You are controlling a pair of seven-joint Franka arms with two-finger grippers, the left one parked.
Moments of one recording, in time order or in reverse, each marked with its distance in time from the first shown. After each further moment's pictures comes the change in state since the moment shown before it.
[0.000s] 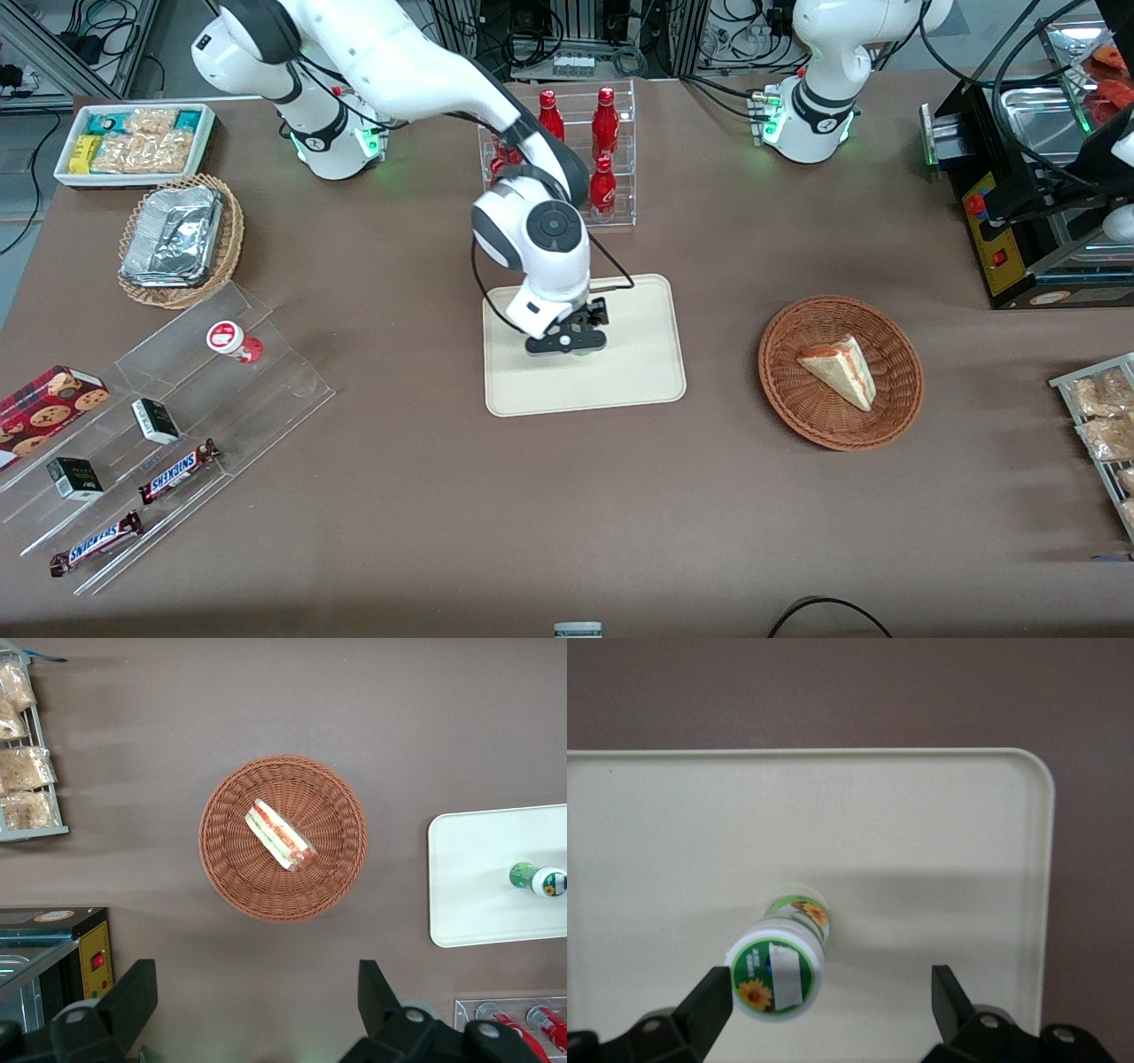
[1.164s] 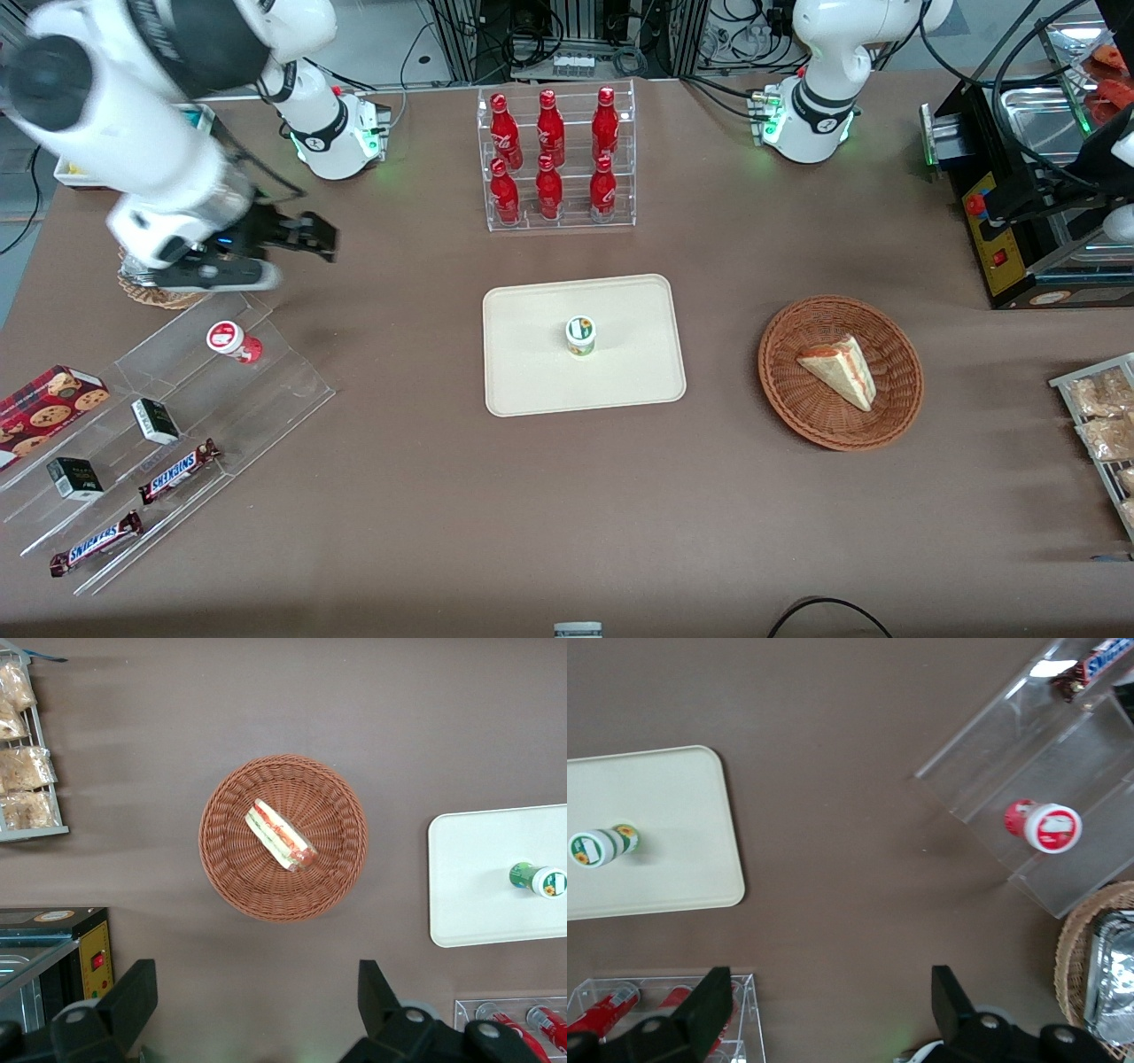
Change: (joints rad) arm -0.514 -0.690 0.001 -0.216 0.002 -0.576 -0.412
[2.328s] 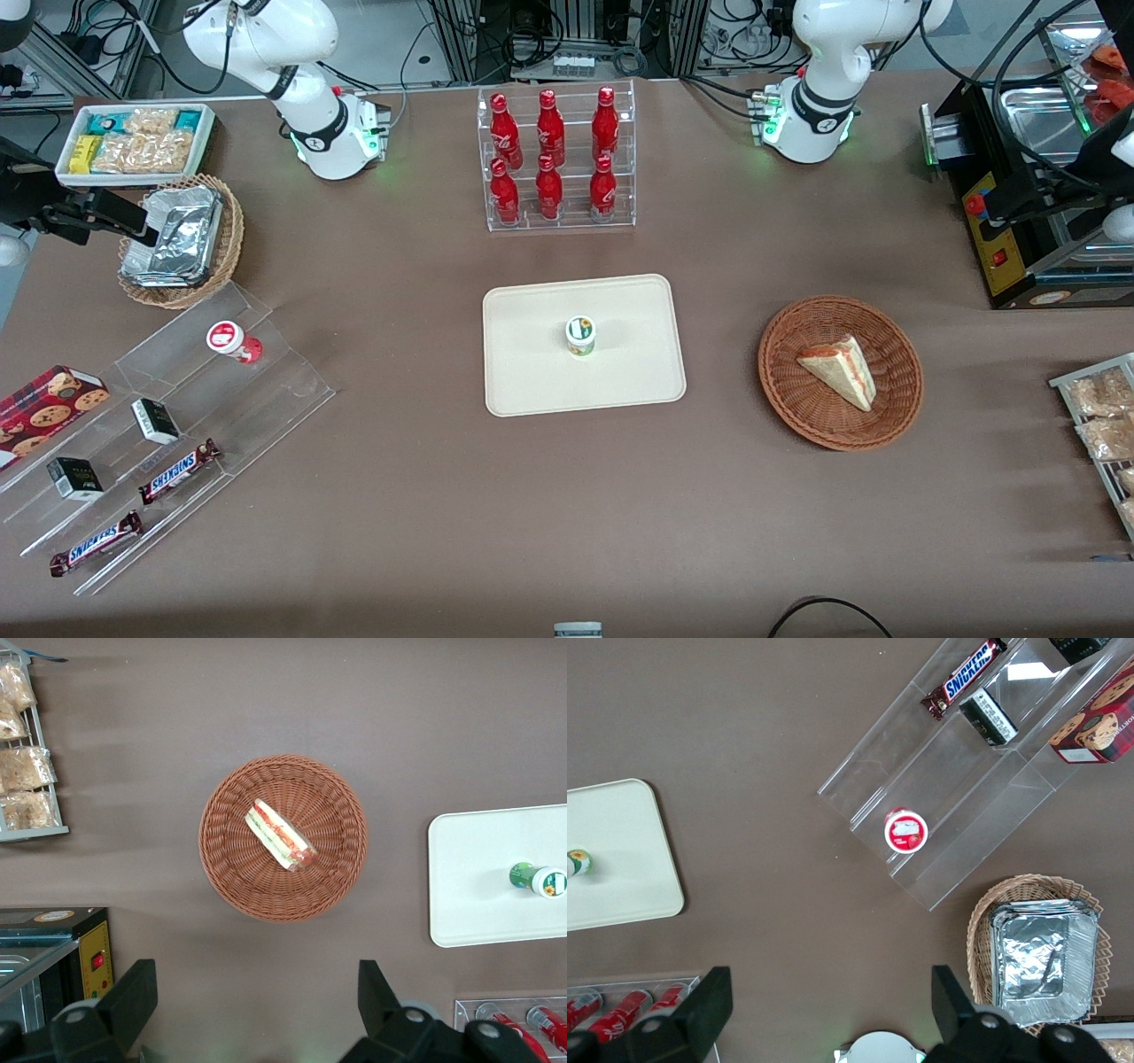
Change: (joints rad) arm -0.311 -0.040 0.000 0.084 -0.004 -0.106 -0.251
